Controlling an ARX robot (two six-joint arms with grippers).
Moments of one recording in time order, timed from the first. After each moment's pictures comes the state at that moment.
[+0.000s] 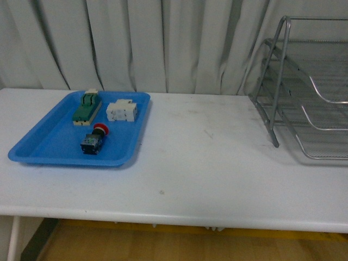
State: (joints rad) left arm 0.00 0.01 0.01 0.00 0.00 0.00; right arm -0.49 1.08 0.38 0.87 -0.39 0.30
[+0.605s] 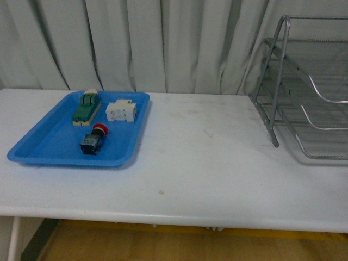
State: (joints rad) left arm 0.00 0.01 0.01 0.00 0.00 0.00; right arm -0.61 2.08 0.70 1.28 -0.62 1.39
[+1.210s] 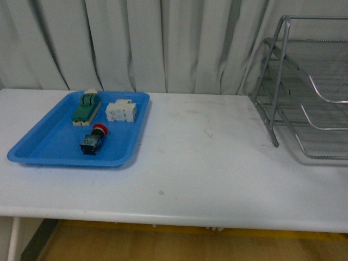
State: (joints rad) left arm 0.00 0.01 0.01 0.00 0.00 0.00; right arm -0.49 2.25 0.81 1.29 -0.61 1.39
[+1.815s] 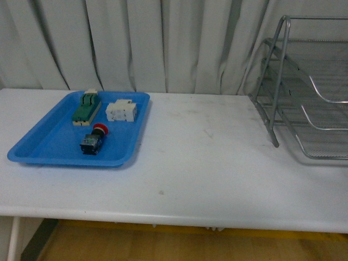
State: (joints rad) left arm 0.00 0.01 0.01 0.00 0.00 0.00; right arm -0.48 2.32 0.86 1.29 -0.61 1.33
